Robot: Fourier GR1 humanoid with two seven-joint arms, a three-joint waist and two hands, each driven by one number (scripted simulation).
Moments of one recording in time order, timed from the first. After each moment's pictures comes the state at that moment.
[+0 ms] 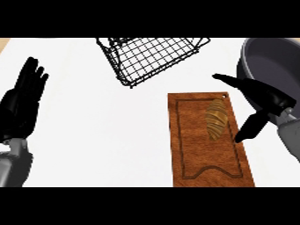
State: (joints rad) left arm -0.21 0.29 0.02 -1.63 0.16 0.23 0.23; right arm -0.49 -0.56 0.30 -1.34 0.25 0.45 0.15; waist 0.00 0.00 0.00
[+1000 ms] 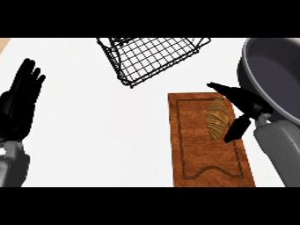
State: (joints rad) left arm -0.19 0.25 0.08 -1.65 0.11 0.16 0.24; right arm -0.47 -0.39 0.23 -1.16 0.57 0.42 0.08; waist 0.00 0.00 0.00
